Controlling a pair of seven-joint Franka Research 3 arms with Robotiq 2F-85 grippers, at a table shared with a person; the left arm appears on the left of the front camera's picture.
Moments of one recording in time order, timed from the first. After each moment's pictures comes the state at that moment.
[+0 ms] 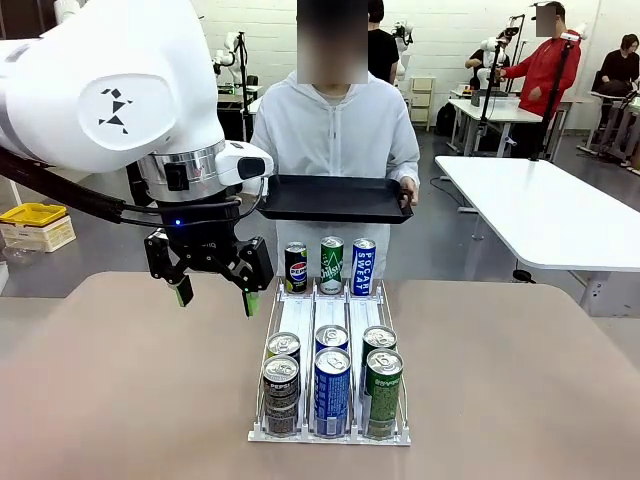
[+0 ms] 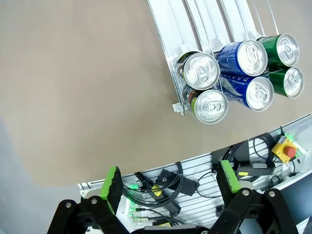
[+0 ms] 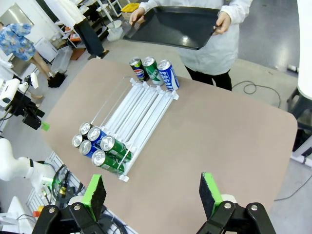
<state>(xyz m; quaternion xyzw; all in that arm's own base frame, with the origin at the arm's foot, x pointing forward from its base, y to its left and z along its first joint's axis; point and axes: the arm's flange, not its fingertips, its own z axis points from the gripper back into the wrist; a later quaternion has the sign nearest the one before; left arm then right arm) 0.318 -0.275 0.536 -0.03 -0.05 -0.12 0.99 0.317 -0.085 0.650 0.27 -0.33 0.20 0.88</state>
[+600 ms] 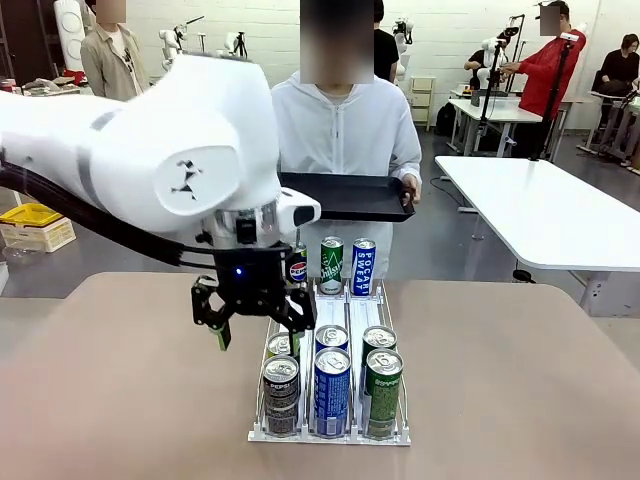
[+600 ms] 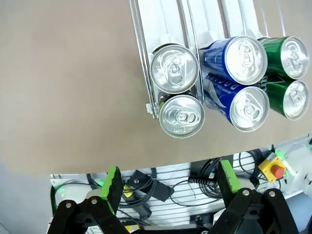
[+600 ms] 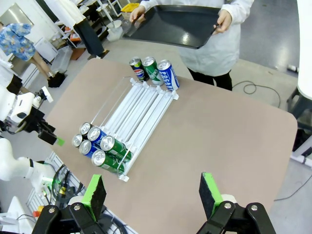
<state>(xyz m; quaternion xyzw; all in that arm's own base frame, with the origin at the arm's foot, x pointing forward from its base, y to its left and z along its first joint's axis) 0.309 -0.333 0.482 -0.02 -0.02 -0.05 1.00 0.317 -0.085 0.650 0.27 -0.33 0.20 0.88</state>
